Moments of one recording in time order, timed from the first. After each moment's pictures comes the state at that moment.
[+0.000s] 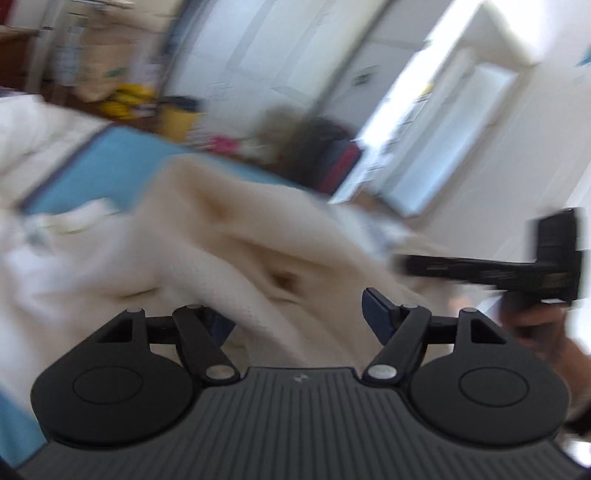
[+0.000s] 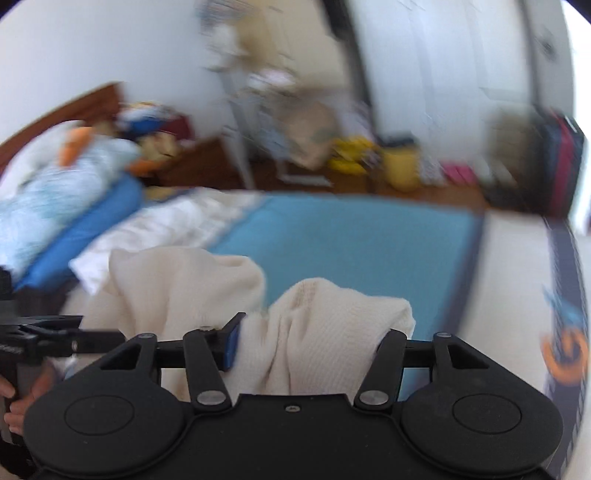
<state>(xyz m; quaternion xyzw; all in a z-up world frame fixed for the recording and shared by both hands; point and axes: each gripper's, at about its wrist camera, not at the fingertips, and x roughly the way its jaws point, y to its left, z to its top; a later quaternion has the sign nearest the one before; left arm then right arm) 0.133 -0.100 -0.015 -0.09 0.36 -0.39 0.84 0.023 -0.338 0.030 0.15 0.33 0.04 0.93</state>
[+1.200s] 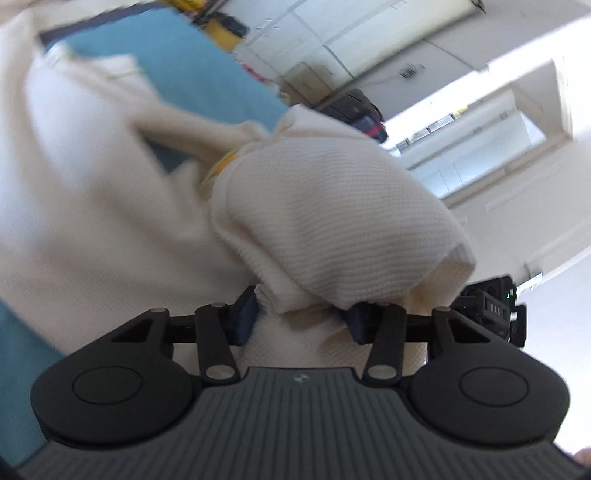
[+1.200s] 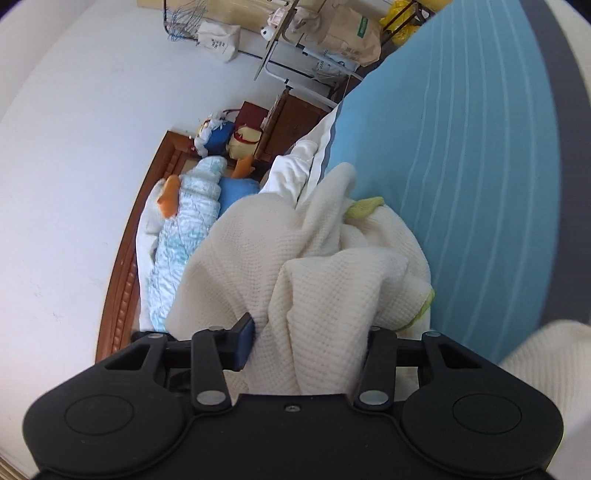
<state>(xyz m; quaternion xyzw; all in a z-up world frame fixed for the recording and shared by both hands) 0.106 -0.096 -0.077 -0.25 0.46 -0.43 0.74 0.042 -0.344 -0.076 0.46 0.36 0.26 0.77</state>
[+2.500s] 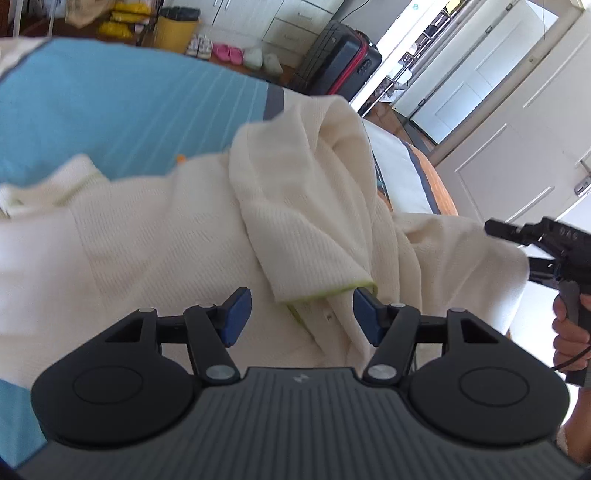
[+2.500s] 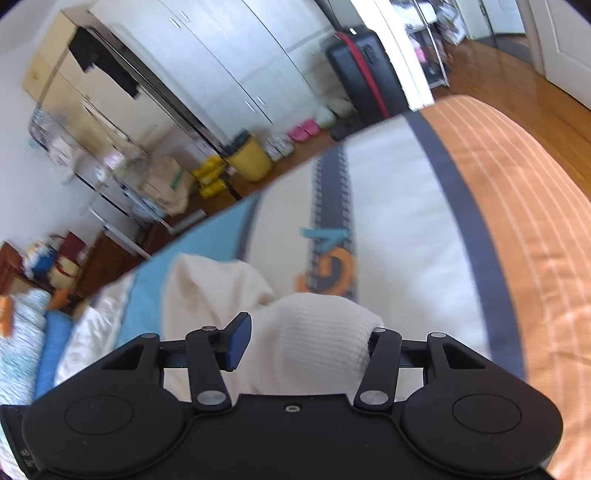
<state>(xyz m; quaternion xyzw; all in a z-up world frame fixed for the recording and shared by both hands) 0.048 -0.309 -0.047 -0.08 0.49 -0.40 0.77 -0.118 -0.543 0.005 0.35 0.33 -0.14 0.86</state>
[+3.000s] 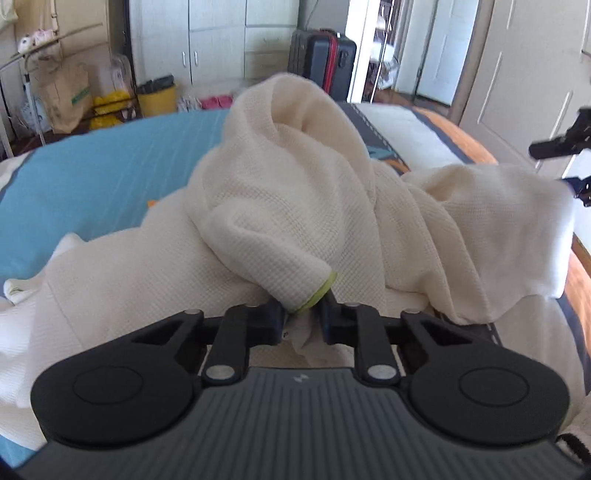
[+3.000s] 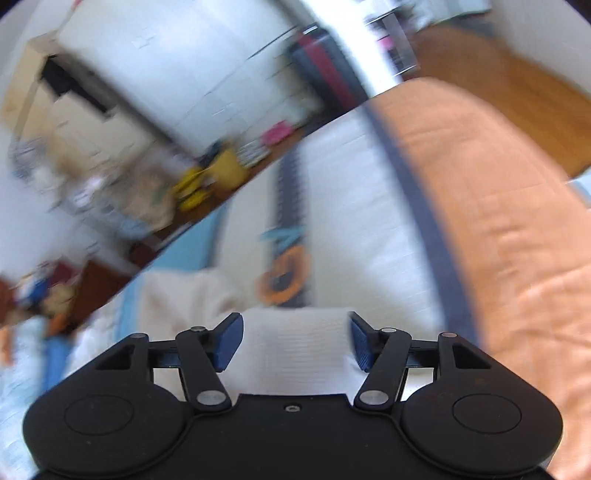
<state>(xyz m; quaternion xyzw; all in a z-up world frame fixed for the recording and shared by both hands) -0.002 -0.362 -0.064 0.12 0.37 -0.37 0.85 -0.151 -0.574 -0.007 0.39 0.31 -0.19 0.85</state>
